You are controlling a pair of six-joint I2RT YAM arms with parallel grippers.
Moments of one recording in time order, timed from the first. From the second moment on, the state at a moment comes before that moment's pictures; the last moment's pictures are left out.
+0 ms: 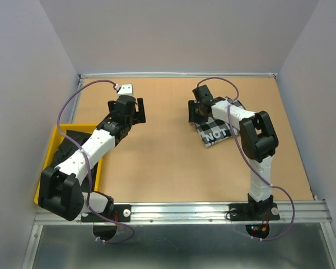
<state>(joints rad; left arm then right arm) -0.42 1.30 0.99 -0.27 -0.39 -0.31 0.44 2.10 1.56 -0.43 0.05 0.36</state>
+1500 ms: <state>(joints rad) -0.42 1.30 0.97 -0.26 -0.40 -0.30 0.01 1.46 0.39 0.51 -0.02 1.34</state>
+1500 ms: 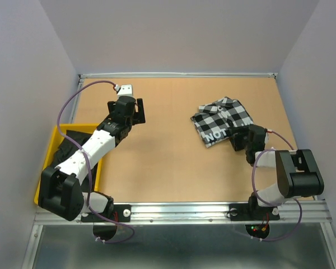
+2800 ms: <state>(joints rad) -0.42 1.24 0.91 -0.26 -0.35 -0.37 -0.27 2.32 1.15 0.92 0.10 1.62</state>
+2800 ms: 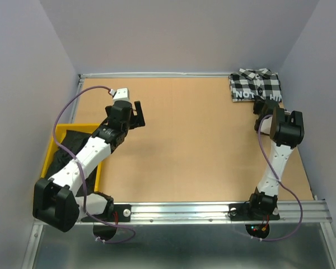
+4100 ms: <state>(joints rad) -0.42 0.41 1.23 -1.09 -0.46 -0.61 -0.27 0.98 0.78 -0.23 0.10 0.99</state>
